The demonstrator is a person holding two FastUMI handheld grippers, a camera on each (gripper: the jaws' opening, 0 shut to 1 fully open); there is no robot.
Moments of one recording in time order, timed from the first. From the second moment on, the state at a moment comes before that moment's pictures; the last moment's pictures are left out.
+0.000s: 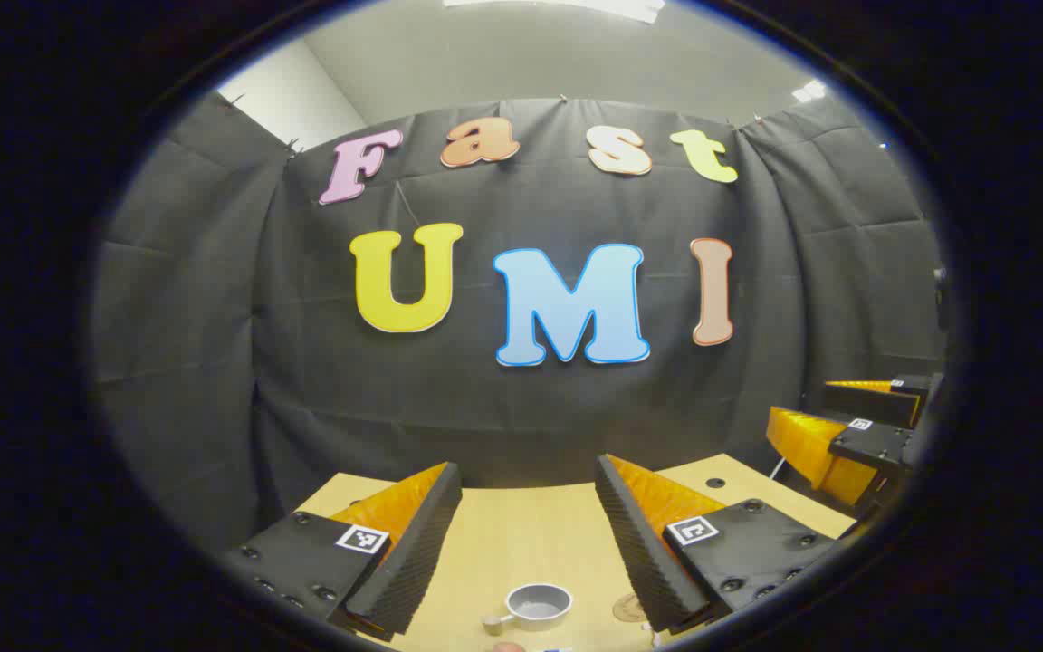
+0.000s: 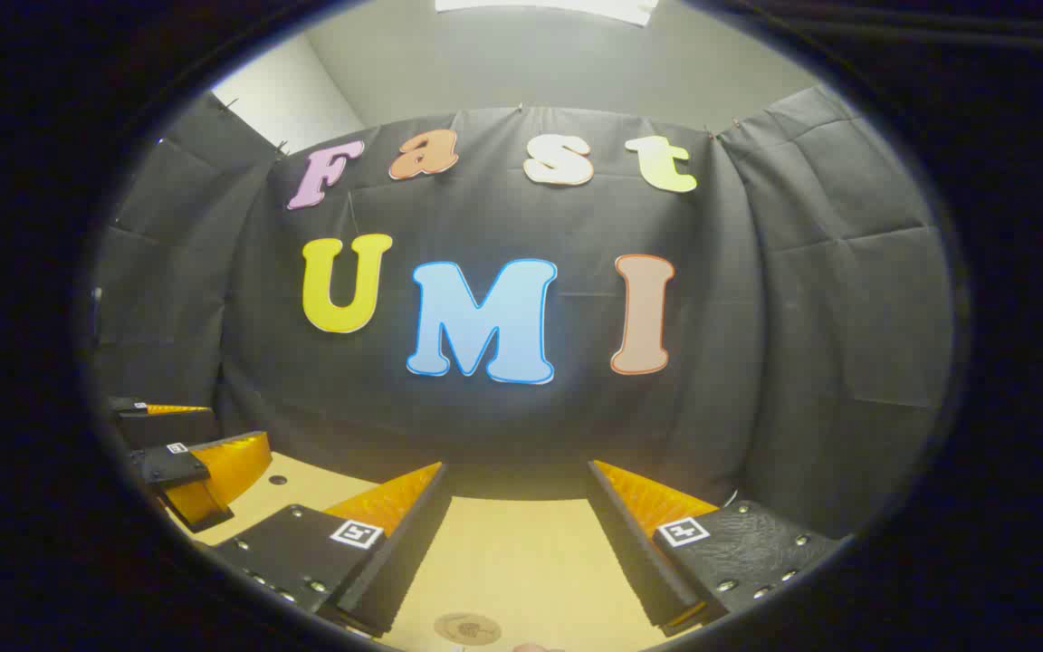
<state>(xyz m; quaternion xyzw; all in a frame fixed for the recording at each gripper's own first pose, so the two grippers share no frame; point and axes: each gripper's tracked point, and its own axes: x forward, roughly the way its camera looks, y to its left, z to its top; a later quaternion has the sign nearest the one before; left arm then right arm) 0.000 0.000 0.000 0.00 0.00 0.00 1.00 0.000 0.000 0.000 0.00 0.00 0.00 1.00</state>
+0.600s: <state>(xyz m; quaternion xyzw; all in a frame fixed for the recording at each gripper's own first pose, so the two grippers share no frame) -0.001 -0.006 -0.006 0.00 0.02 0.00 1.00 0.000 -0.004 -0.013 0.02 0.03 0.01 1.00</state>
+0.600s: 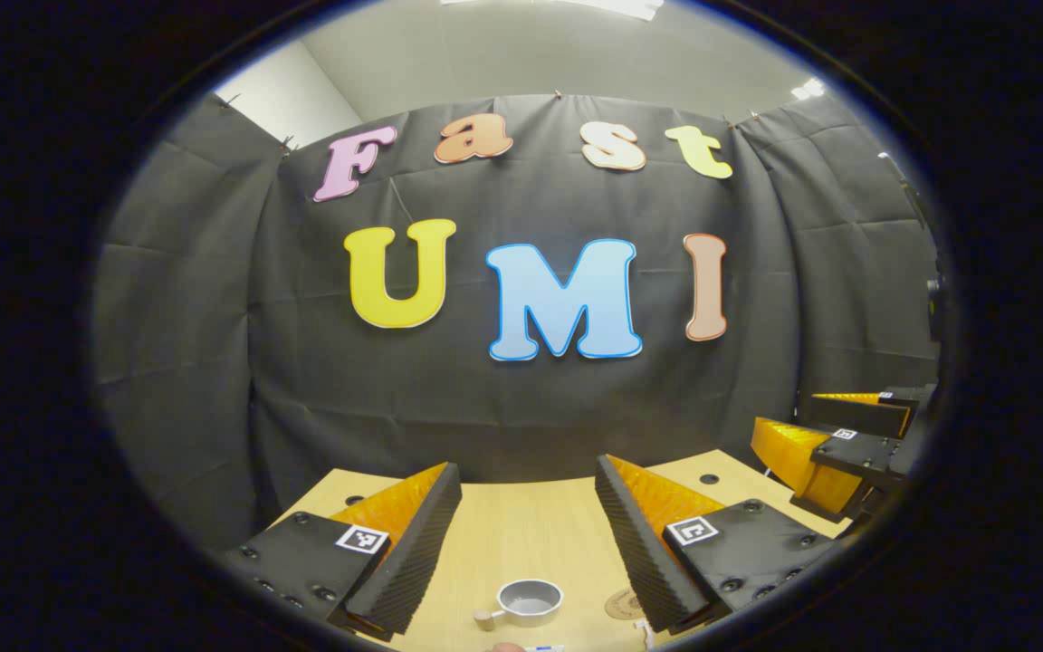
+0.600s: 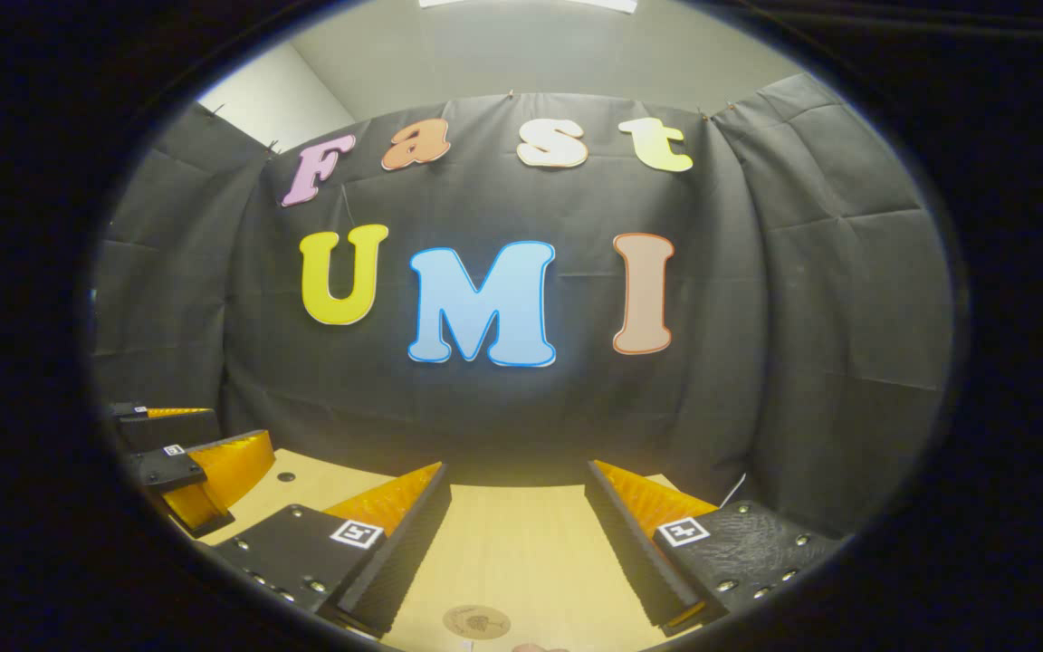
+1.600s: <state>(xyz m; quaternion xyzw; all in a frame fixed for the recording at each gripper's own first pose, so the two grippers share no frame) -0.054 -0.011 -0.196 -0.02 0.28 -0.01 0.96 -0.034 0.018 -0.180 0.04 0.29 0.05 0.95</state>
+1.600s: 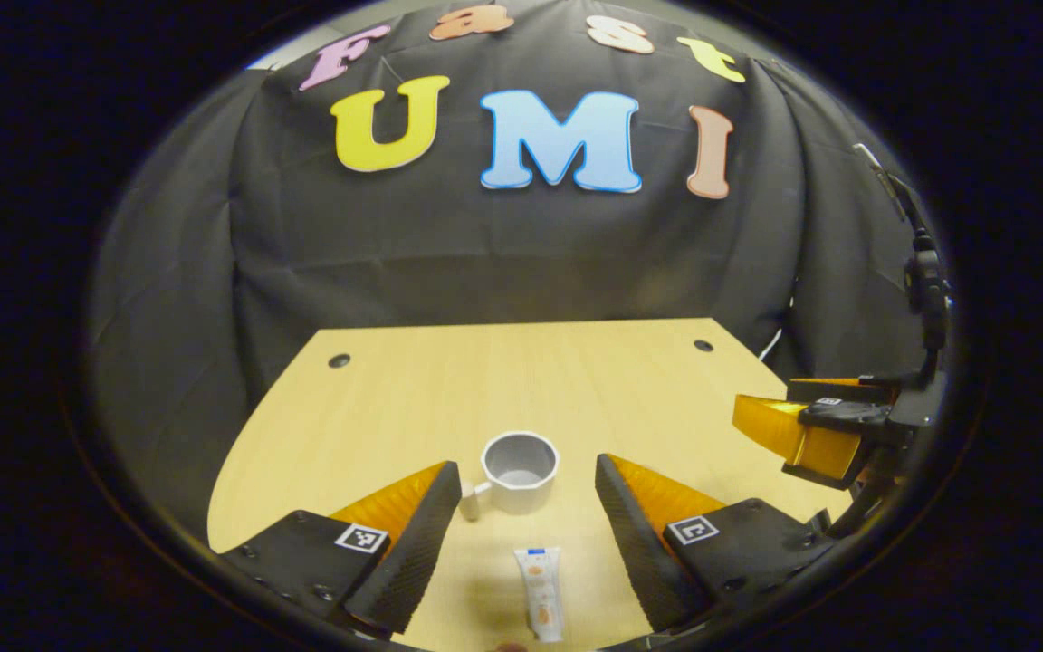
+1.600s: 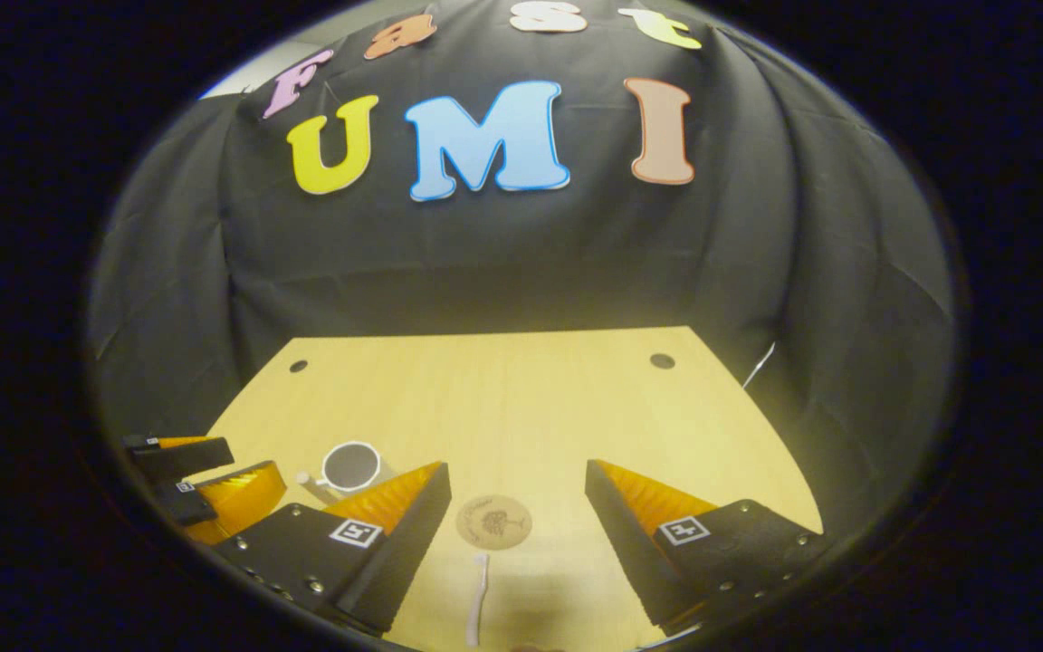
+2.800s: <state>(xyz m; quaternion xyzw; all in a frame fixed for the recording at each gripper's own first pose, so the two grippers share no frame) -0.137 -0.029 -0.400 -0.03 0.56 -0.06 0.82 -0.118 0.056 -0.360 0.03 0.59 0.08 0.80</state>
